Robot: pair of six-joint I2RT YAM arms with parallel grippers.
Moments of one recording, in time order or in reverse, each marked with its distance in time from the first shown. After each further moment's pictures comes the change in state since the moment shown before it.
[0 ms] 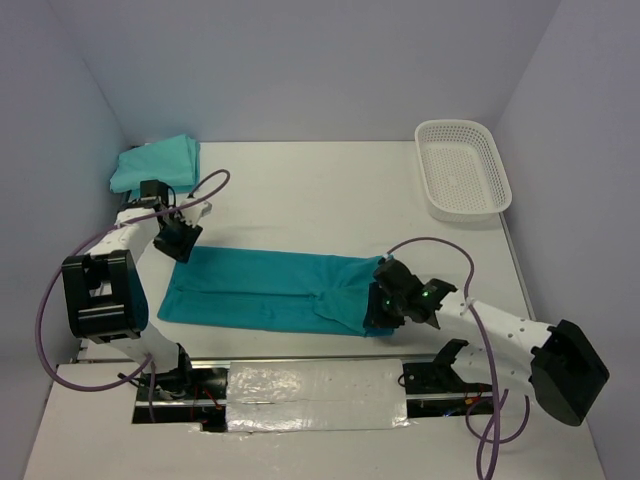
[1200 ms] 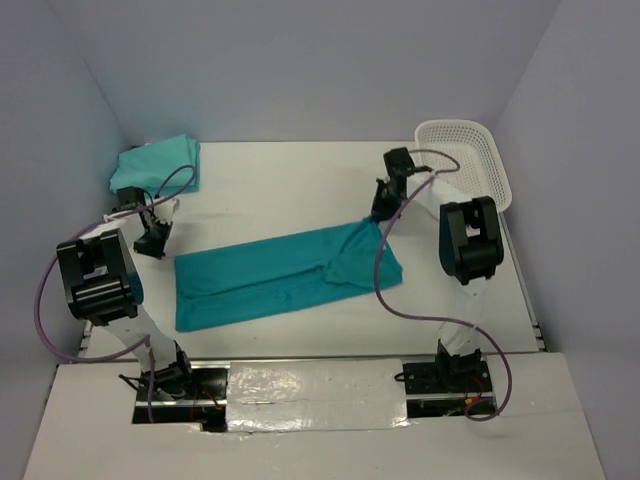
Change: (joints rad) left arm 0.154 0.156 -0.008 0.249 -0.079 -0.145; right arm -0.543 0.938 0.925 -0.055 -0.073 -0.309
